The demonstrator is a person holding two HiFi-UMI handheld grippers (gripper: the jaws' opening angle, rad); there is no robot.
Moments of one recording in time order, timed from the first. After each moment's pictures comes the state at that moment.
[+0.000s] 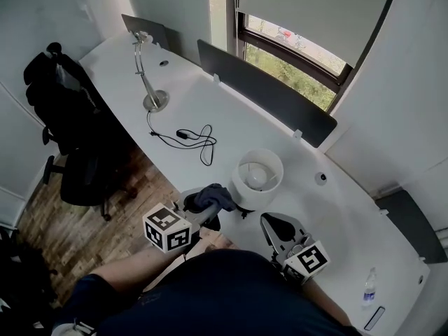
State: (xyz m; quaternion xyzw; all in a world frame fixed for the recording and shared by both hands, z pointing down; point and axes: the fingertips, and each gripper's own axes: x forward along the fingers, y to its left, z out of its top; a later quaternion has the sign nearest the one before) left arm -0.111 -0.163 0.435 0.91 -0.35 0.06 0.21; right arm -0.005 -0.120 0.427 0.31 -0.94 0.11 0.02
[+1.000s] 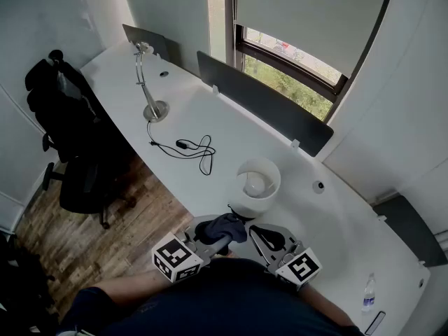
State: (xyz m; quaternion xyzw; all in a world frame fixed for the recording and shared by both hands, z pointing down) left arm -0.067 -0.106 0.416 0.94 -0.30 0.07 0.13; right arm -0.030 -0.102 0.425 0.27 -0.96 0.08 0.04
